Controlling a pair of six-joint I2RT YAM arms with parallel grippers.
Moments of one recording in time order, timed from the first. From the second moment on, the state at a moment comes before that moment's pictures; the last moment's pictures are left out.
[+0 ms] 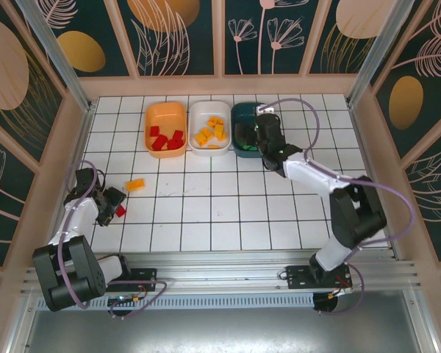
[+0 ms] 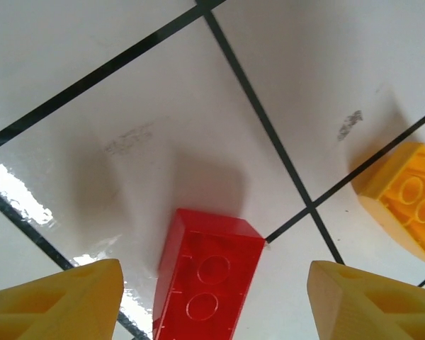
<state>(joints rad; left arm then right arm) 0.30 1.18 0.59 -0.61 0.09 -0.78 0.54 1.59 1.09 0.07 0.26 0.30</state>
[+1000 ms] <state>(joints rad) 0.31 1.29 0.57 -0.56 0.10 -0.74 0.56 1.37 0.85 0.14 0.18 0.39</state>
